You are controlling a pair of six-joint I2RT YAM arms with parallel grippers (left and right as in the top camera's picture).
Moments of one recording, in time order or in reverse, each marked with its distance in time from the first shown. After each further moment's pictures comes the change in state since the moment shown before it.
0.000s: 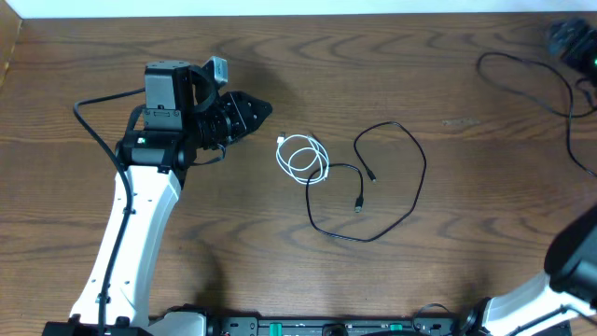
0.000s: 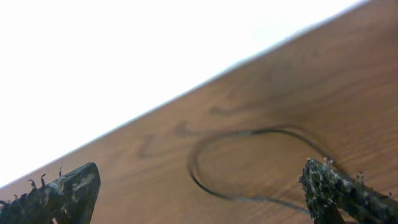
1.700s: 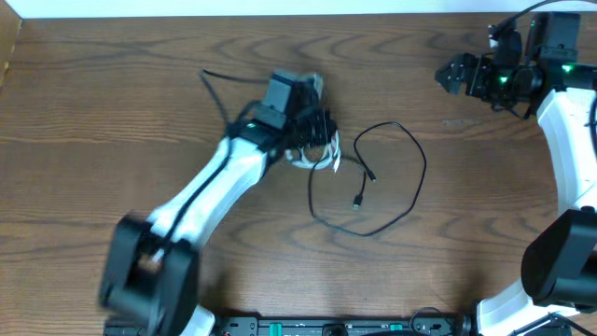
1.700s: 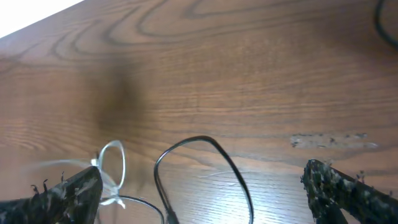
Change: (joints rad) left arm -0.367 0.251 0.004 0.299 -0.222 0.036; right arm 0.339 -0.050 -0.012 -0.497 -0.098 -0.137
